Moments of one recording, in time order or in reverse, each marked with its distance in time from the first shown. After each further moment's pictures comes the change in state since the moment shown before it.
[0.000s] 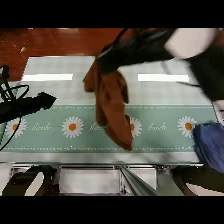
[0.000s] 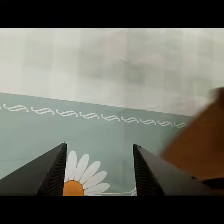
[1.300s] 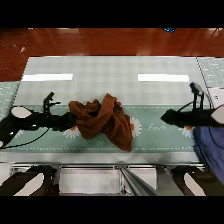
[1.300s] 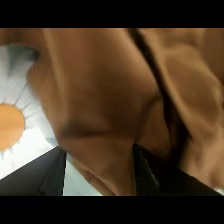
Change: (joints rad) left arm -0.071 -0.393 -0.180 -0.388 -0.106 0.231; right arm -0.661 0.613 -1.110 0.036 0.102 0.175
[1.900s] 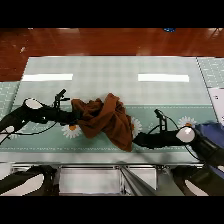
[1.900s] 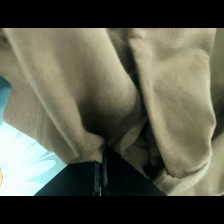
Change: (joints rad) left arm -0.058 -0.183 0.112 -0.055 -0.005 0.131; right arm 0.464 -0.123 -0.225 0.389 -0.273 0.032
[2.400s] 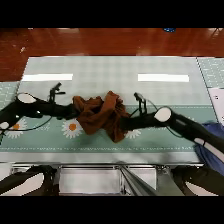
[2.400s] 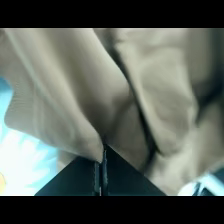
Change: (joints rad) left arm 0.097 0.023 0.123 -0.003 -0.094 0.015; right arm 0.068 -0.315 0.394 0.092 -0.087 -0.211
